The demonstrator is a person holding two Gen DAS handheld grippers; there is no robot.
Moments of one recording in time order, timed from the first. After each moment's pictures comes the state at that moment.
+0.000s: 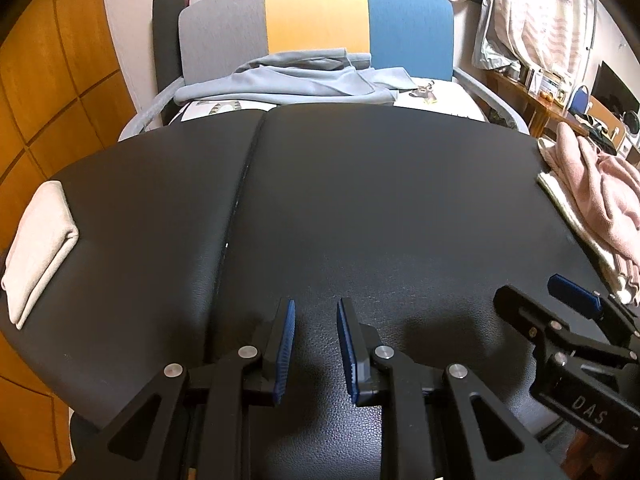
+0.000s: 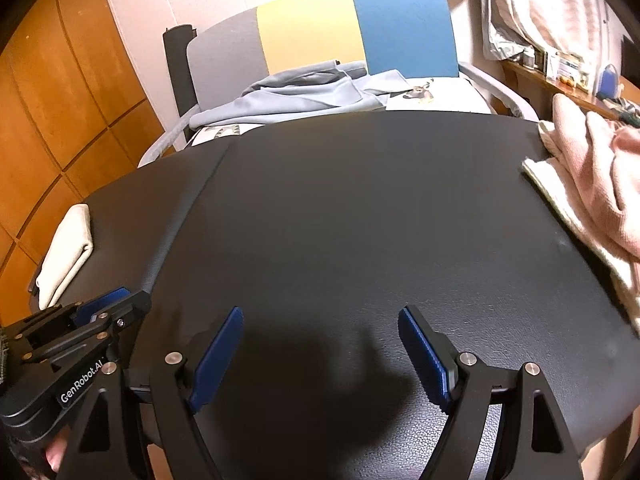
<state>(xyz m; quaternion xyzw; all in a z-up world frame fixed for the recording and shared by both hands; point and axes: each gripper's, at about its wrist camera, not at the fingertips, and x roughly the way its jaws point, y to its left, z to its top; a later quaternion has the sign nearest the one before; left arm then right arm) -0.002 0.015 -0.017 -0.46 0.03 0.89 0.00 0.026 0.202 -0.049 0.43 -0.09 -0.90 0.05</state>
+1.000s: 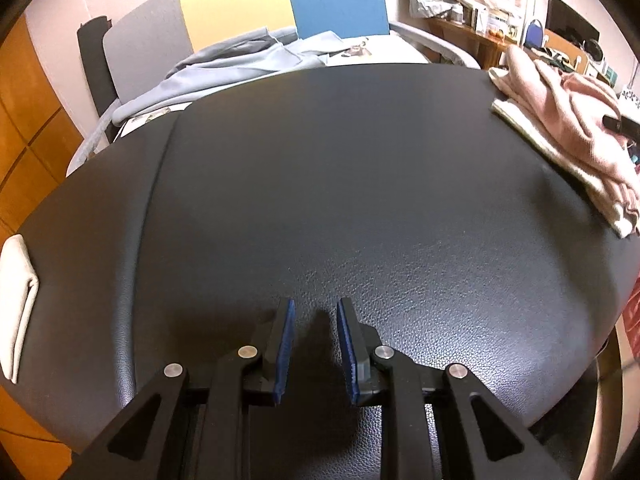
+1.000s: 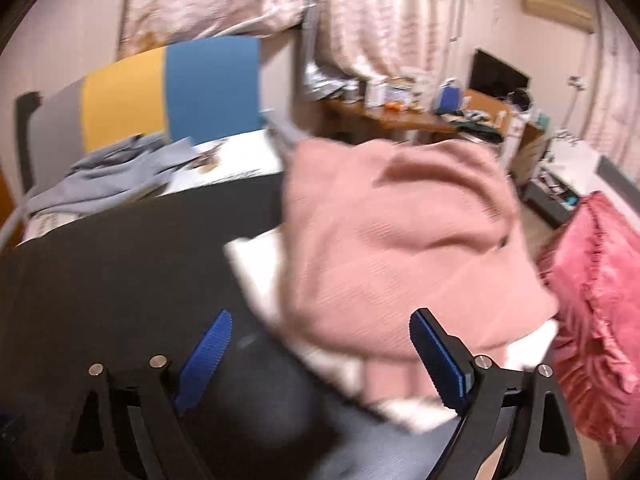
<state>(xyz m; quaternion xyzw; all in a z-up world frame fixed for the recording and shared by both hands) -0.019 0.096 -0.057 -0.49 0.11 0.86 0.07 0.018 0.446 -0.014 0.34 -0.05 -0.90 -0.26</state>
